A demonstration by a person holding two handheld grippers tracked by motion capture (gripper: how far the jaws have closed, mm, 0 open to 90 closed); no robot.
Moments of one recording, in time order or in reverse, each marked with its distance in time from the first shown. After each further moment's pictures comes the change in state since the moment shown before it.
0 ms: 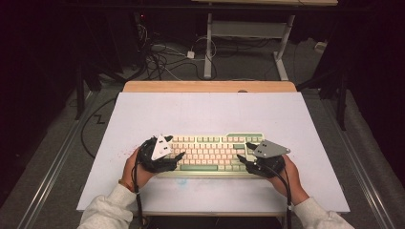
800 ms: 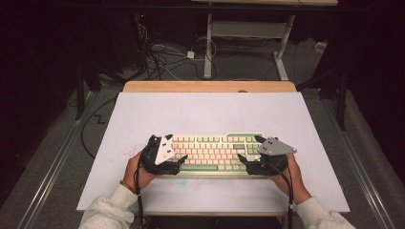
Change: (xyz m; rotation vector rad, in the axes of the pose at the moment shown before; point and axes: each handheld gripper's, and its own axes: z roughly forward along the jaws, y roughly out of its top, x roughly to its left) left arm -0.011 0.006 -0.002 -0.018 0.057 0.048; right arm -0.005 0.002 -0.007 -0.067 -0.054 0.050
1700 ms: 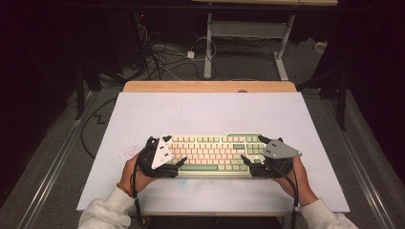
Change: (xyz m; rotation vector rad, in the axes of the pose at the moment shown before) left arm -0.005 0.001 -0.014 -0.023 -0.016 0.018; right arm 0.001 0.004 -0.016 -0.007 -0.020 -0.044
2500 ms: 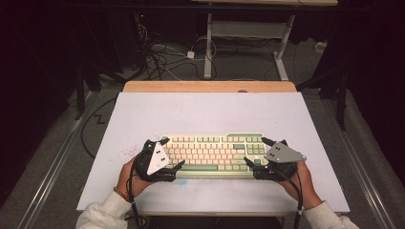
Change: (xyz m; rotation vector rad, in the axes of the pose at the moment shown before) left arm -0.005 -0.005 -0.013 -0.024 0.006 0.006; right arm 0.002 -0.002 -0.012 0.000 -0.018 -0.026
